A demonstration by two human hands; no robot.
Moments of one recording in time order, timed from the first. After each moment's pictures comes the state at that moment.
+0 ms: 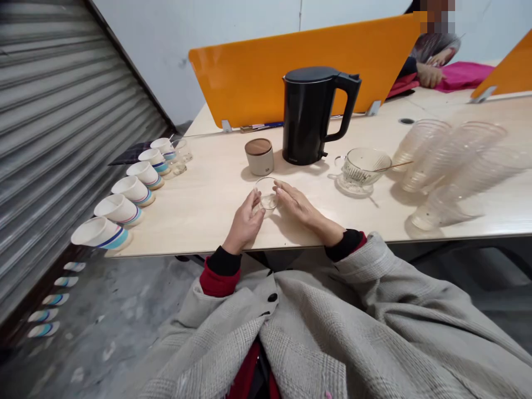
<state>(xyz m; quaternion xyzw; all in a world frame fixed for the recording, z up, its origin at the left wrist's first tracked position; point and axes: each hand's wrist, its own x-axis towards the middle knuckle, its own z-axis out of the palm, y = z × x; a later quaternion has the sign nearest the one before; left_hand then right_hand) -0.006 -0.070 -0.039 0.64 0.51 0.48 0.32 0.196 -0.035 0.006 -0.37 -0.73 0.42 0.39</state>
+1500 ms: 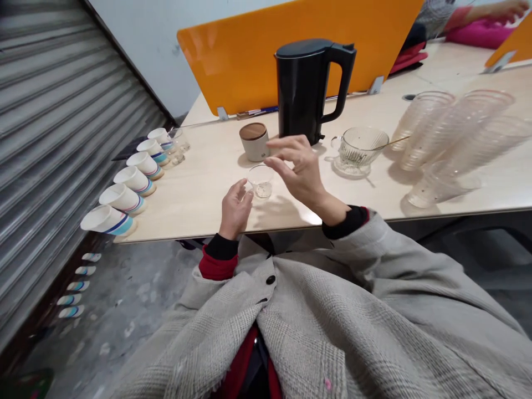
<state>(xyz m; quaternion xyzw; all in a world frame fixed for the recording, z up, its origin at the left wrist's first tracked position) -0.014 -0.077 -0.040 0.61 0.59 0.50 0.18 0.191 -0.044 0.056 -0.33 -0.76 0.09 0.55</state>
